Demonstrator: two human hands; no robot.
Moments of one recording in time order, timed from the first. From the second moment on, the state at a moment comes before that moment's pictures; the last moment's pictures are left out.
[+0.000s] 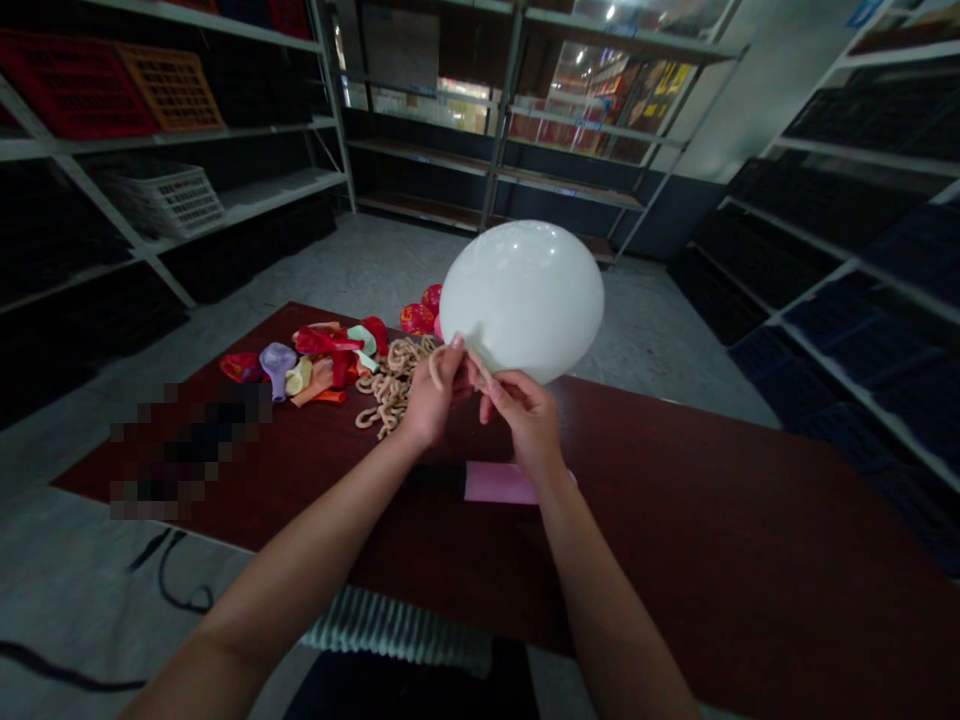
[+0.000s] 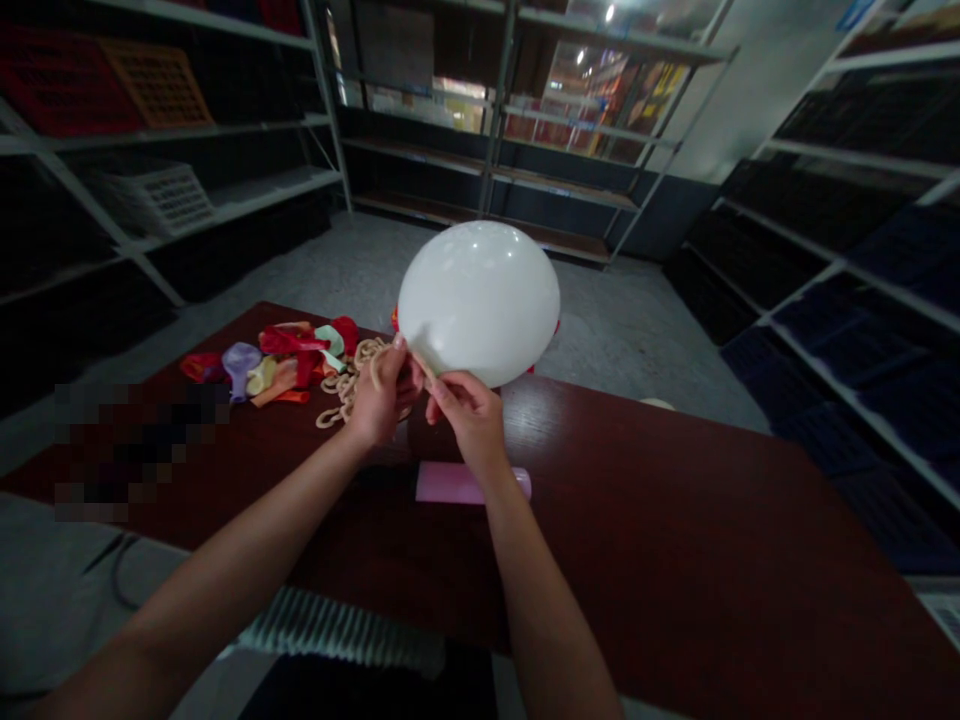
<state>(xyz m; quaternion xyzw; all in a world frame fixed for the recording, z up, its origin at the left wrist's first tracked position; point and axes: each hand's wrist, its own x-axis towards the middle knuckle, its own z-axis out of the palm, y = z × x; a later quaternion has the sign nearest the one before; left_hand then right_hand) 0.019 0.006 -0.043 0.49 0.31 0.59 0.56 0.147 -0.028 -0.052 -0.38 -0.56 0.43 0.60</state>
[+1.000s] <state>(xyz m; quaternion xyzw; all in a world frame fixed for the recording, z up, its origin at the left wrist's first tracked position) 0.013 0.010 -0.043 0.71 0.29 0.47 0.43 0.161 -0.028 -0.063 -0.52 -0.64 0.06 0.57</state>
